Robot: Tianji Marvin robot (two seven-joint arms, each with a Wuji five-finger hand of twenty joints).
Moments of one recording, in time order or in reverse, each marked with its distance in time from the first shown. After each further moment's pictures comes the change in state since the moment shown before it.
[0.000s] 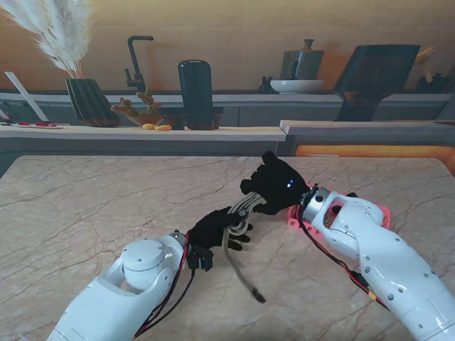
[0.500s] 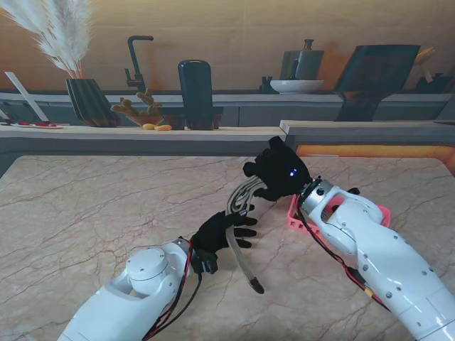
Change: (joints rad) left arm 0.007 -0.015 0.039 0.055 -0.130 -0.138 0.009; right arm 0.015 -0.004 -0.016 -0.017 0.011 0.156 -0.041; left_hand -0.040 -0.023 0.096 0.000 -0.022 -0.048 -0.027 0.012 -0.116 -0.036 -0.081 -0.033 -0.129 -0.064 -0.188 -0.072 -0.079 -0.056 -0.218 -0.093; right_hand 0.000 -0.042 0.019 0.000 0.021 -0.001 0.009 -0.032 0.001 0.006 0.037 -0.028 0.000 0.008 0.074 0.009 0.004 0.000 0.050 -0.012
